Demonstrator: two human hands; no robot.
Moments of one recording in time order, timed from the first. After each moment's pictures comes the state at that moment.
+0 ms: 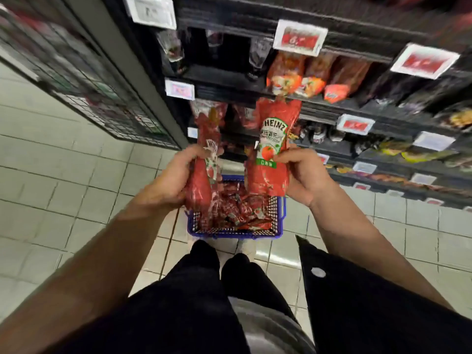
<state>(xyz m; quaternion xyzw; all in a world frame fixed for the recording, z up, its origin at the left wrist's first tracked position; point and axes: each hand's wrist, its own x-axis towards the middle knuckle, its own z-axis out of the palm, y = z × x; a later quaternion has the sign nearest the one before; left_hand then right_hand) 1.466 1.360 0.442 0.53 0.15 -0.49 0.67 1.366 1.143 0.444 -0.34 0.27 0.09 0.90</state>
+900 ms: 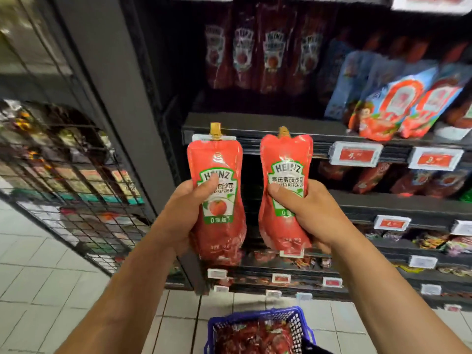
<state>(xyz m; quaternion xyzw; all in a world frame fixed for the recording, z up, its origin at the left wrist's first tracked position) 1.658 1.379 0.661 0.59 -0.15 -0.34 0.72 1.518 1.193 0.684 -0.68 0.20 -0.14 0.69</state>
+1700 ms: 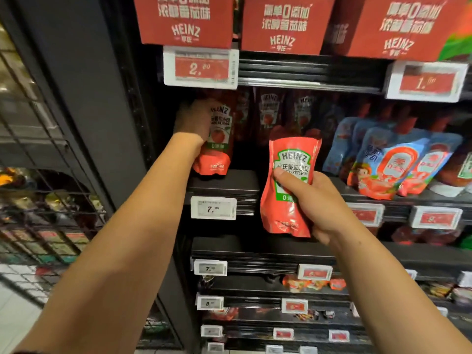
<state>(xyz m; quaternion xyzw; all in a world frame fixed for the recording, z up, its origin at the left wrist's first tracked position) 1.838 1.241 0.811 0.72 -0.18 -0.09 0.66 1.599 1.147 0.754 -0.63 0.20 -0.23 0.71</state>
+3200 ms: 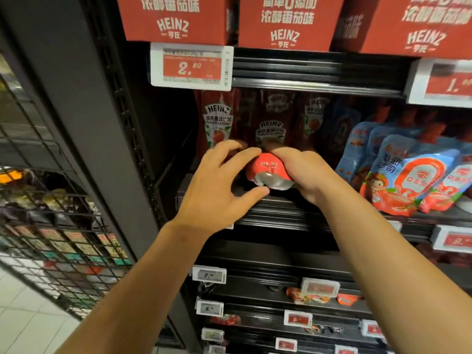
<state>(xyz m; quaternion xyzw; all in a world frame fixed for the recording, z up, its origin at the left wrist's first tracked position) 1.749 1.273 0.733 0.75 -0.49 0.22 0.39 1.680 1.089 0.765 -0.74 0.27 -0.15 0.59</state>
